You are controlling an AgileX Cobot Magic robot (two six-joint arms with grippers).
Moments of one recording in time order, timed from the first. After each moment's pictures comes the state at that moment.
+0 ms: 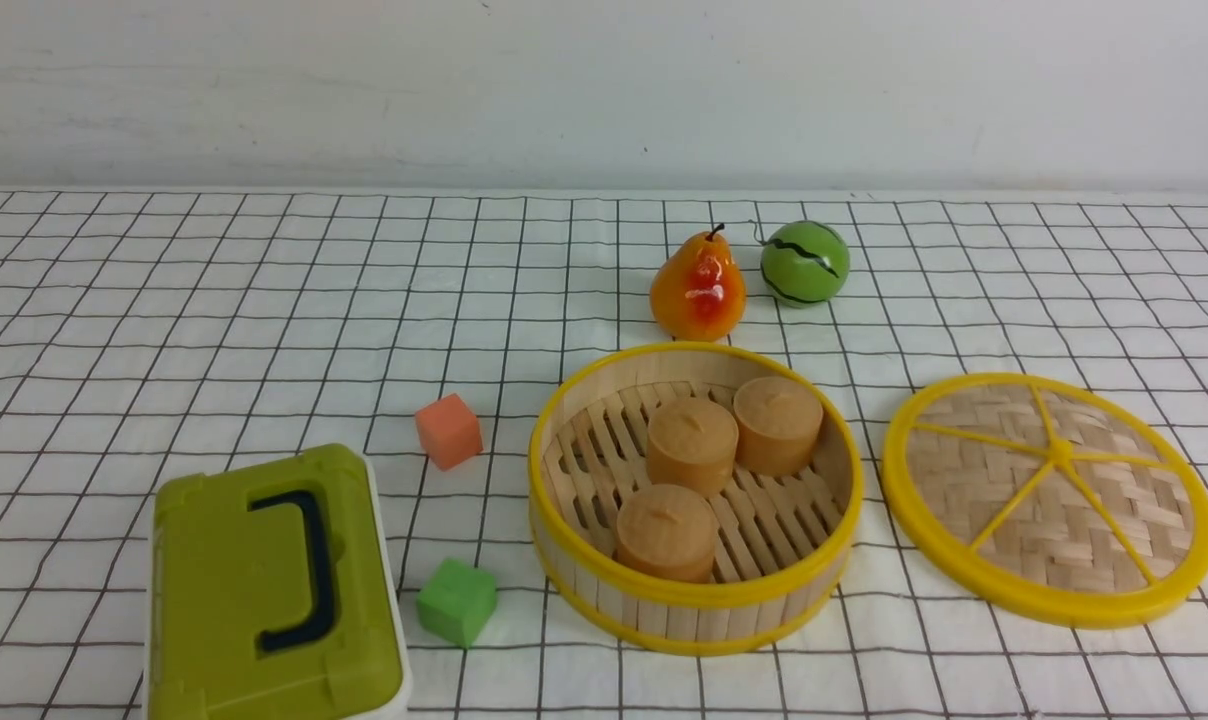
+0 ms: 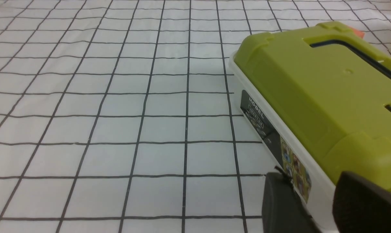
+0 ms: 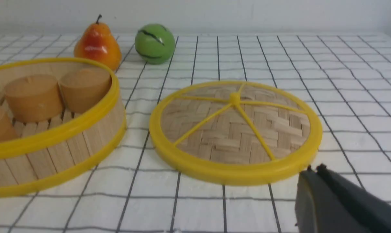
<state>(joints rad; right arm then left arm) 0.00 -0.01 0.03 0.08 0.25 0.00 0.01 -0.01 0.03 -0.05 0.35 0.03</state>
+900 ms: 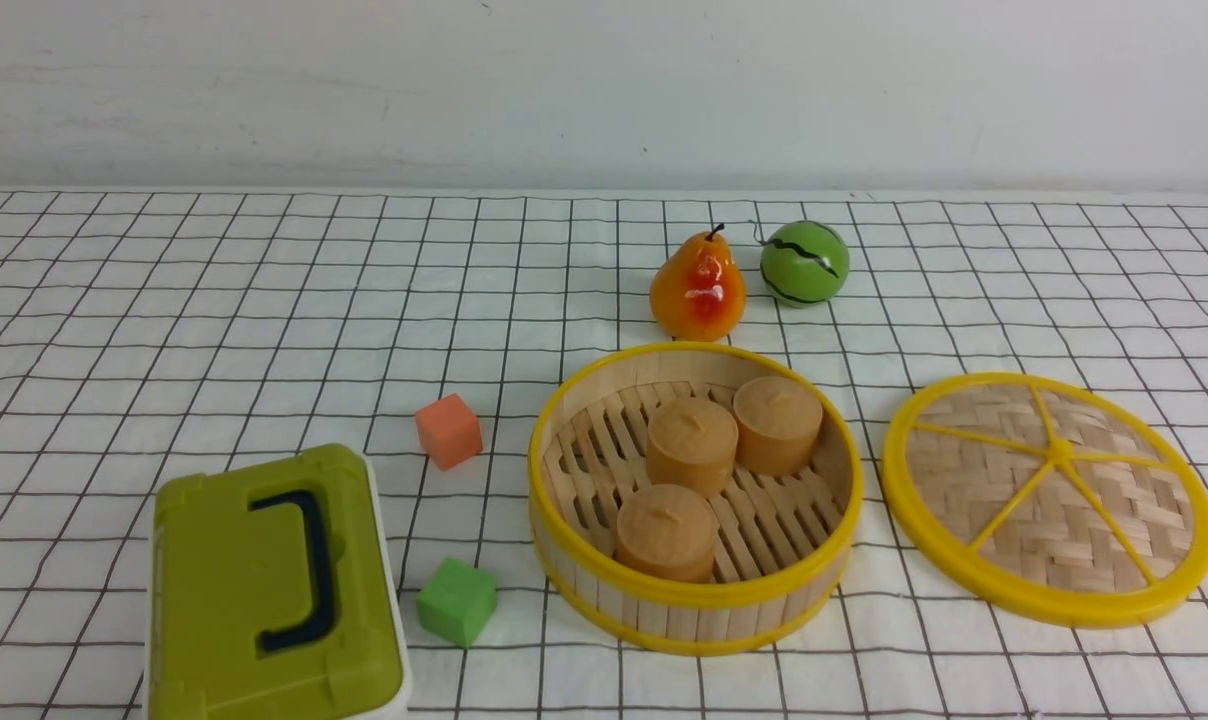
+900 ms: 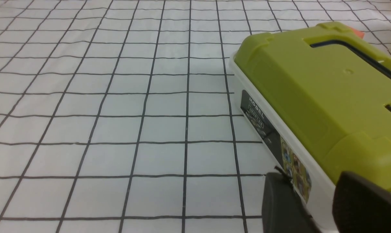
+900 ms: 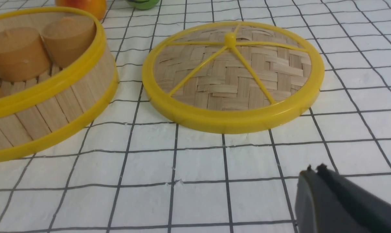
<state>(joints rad) -0.01 -0.01 0.02 0.07 0.39 0.07 0.01 -0.01 0.03 -0.05 0.35 0.03</state>
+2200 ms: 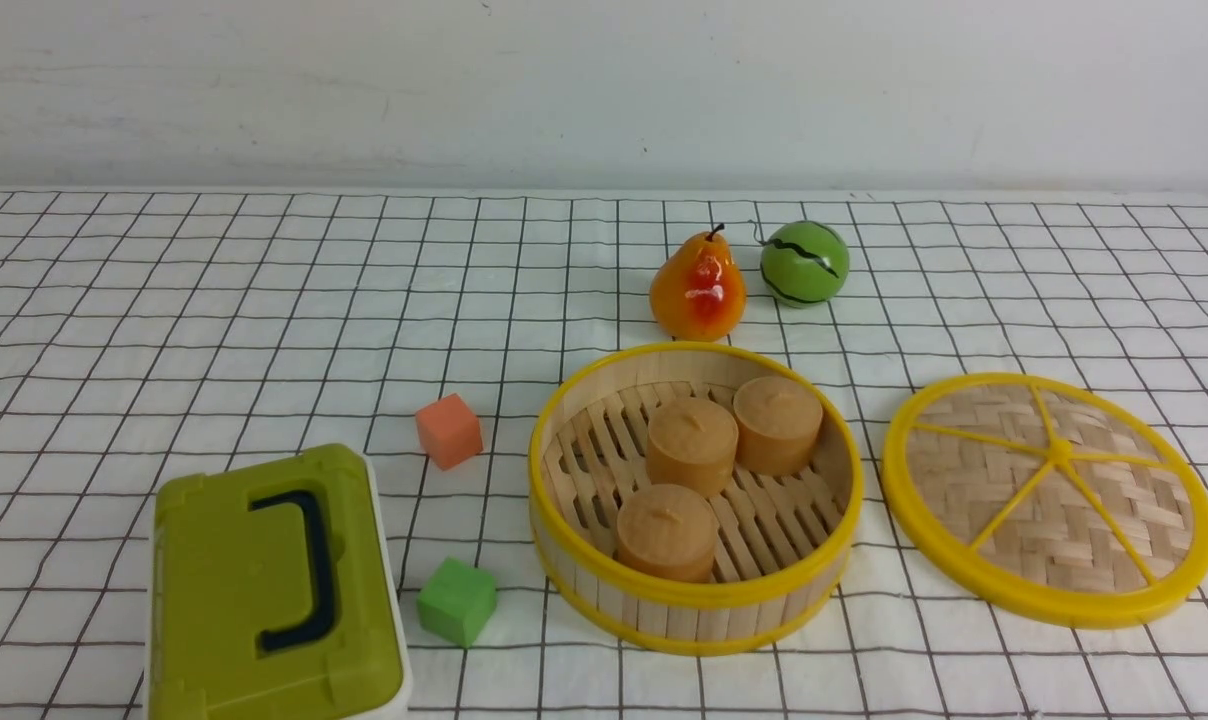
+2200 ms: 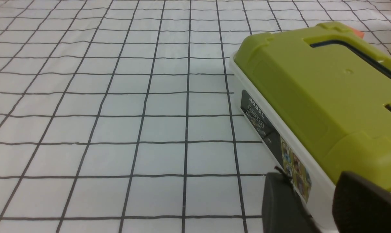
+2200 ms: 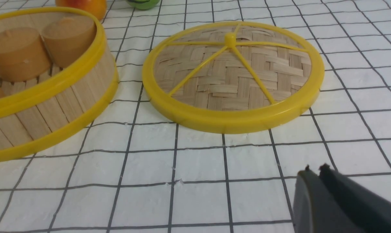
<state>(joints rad) -0.01 -0.01 0.02 0.08 0.39 0.07 0.01 -0.01 0.03 -0.05 0.35 0.03</state>
